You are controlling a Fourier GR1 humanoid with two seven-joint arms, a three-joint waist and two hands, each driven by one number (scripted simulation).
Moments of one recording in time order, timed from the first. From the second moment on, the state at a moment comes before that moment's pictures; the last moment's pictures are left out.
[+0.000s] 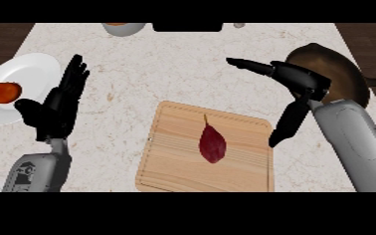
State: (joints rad) left arm -0.20 0.20 0.05 -1.49 0.03 0.10 0.07; right arm -0.57 -0.39 0.19 -1.33 0.09 0.68 -0.10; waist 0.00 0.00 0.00
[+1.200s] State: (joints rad) left arm -0.24 0.19 0.10 -1.47 0.01 0.06 0.09; right arm -0.56 -0.20 0.27 -1.21 0.45 0.68 -0.17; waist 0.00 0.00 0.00
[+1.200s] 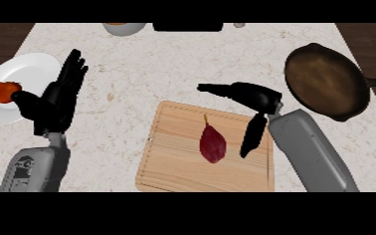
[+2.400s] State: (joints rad) left arm -0.24 0.17 0.11 -1.47 -0.01 0.05 0.09; right arm -0.60 -0.11 0.34 -1.02 0.80 0.62 -0.22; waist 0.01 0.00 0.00
